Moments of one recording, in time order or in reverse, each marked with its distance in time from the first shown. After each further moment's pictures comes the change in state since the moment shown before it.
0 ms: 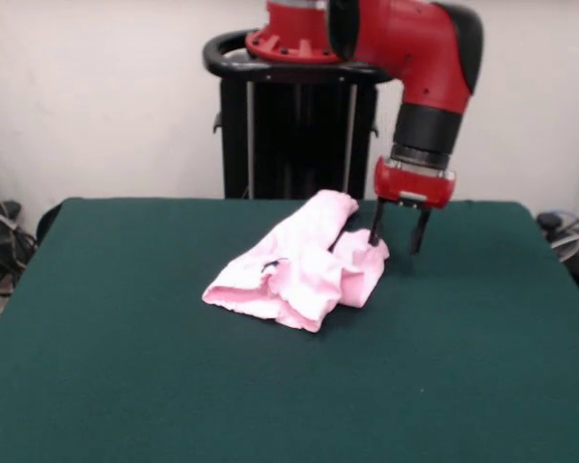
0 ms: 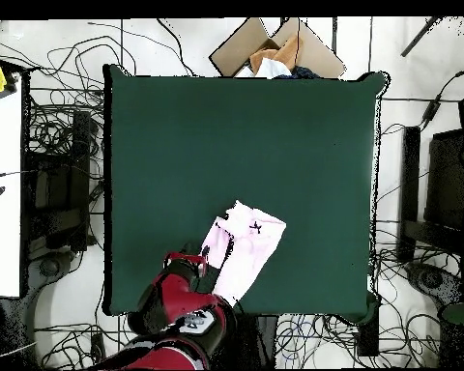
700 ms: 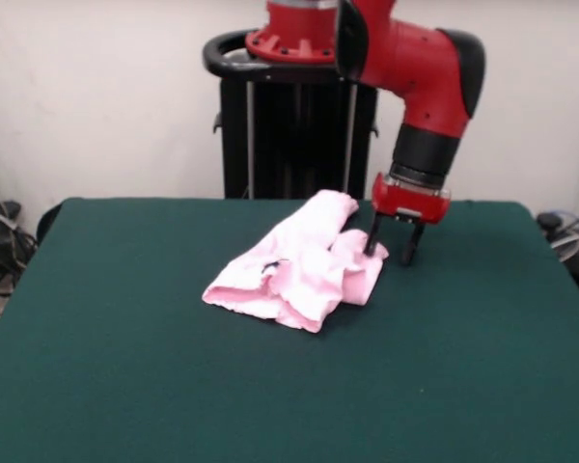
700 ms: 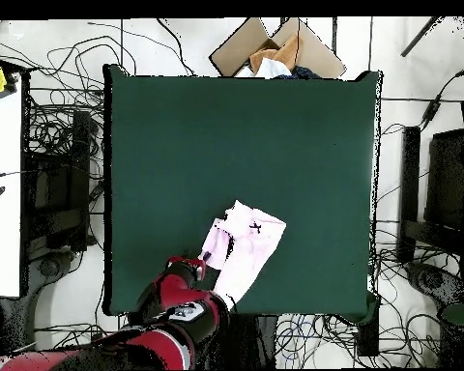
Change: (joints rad) arm 0.056 0.096 -0.021 -0.045 0.043 0.050 0.000
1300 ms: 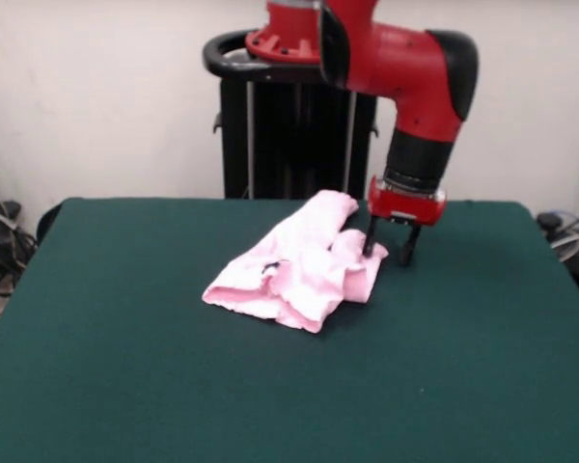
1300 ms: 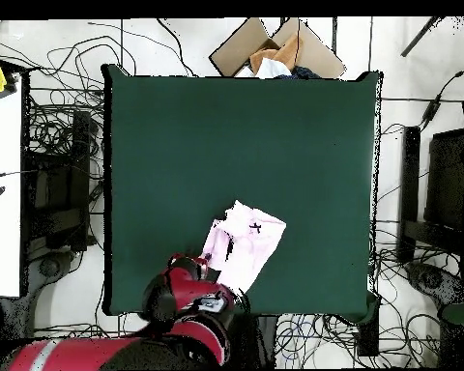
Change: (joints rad) arm -0.160 -0.050 0.103 0.000 -0.047 0.132 0.000
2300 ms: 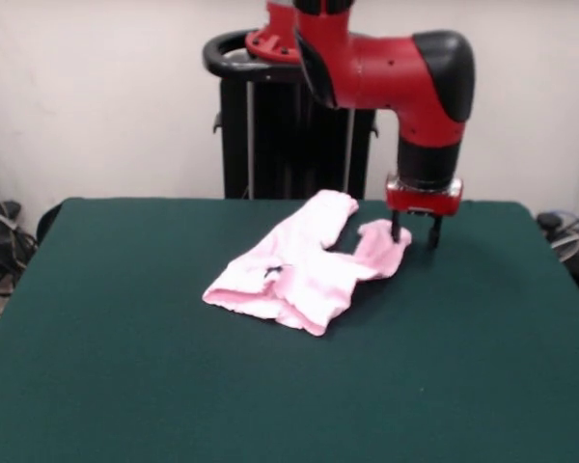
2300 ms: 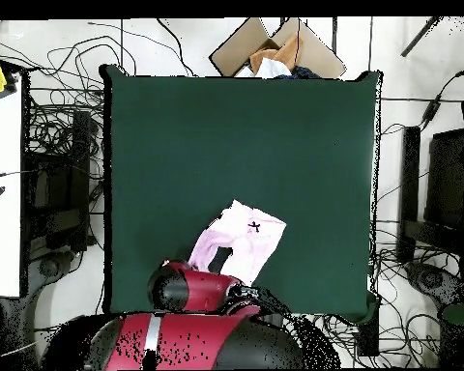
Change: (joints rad) arm -0.216 -0.042 0.228 0.057 -0.013 0.202 0.000
